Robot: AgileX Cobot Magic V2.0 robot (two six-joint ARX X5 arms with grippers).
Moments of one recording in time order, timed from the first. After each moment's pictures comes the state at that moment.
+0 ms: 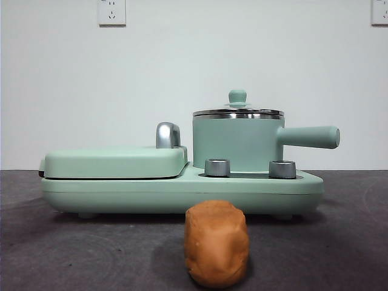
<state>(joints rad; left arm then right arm) -0.13 0.06 0.23 -0.19 0.52 -0.48 0.02 0.09 0.35 -0.30 -0.27 0.36</state>
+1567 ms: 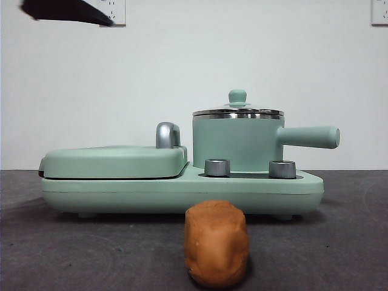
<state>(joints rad) -0.36 1.17 1.12 -0.42 0.65 -0.15 0.02 0.58 0.90 -0.66 -0.68 0.21</state>
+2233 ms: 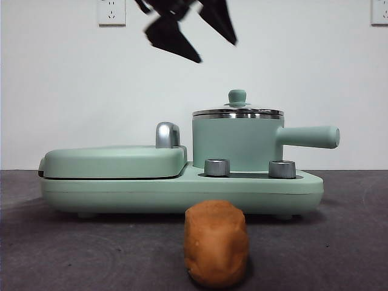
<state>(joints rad) -0.59 1.85 1.82 -0.52 0.27 0.11 0.02 0.58 0.90 -0.67 -0.68 0.21</state>
